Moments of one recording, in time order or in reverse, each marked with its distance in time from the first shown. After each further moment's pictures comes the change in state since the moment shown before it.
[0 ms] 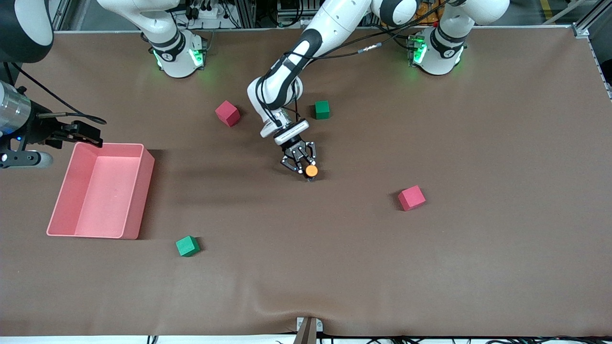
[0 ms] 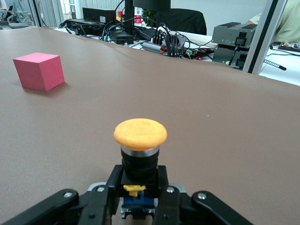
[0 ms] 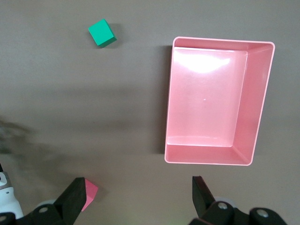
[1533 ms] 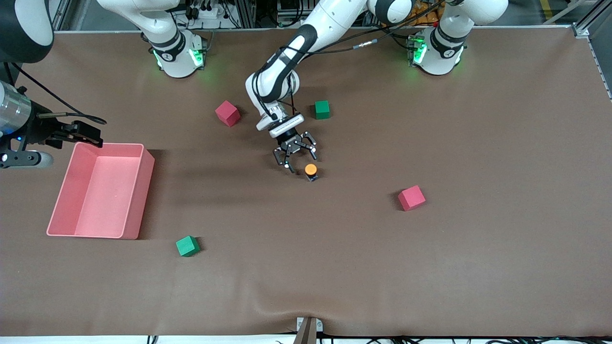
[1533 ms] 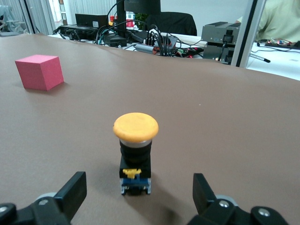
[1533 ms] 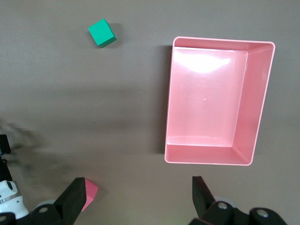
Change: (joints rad) left arm -0.052 0.014 -0.014 0.017 0.005 -0.043 0.045; right arm 0.000 0.001 0.000 0.000 0.000 0.000 0.000
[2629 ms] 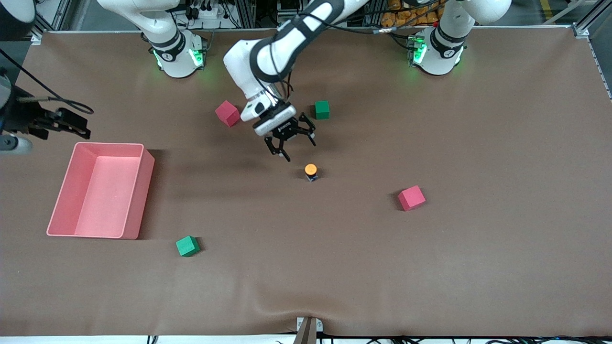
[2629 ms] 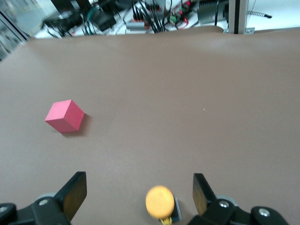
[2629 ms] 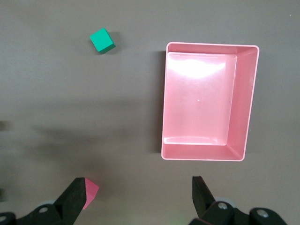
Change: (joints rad) left arm 0.181 -0.313 -0.054 0.027 -0.295 -0.040 0.730; right arm -0.005 -0.078 -0.012 0.009 0.000 -0.033 0.000
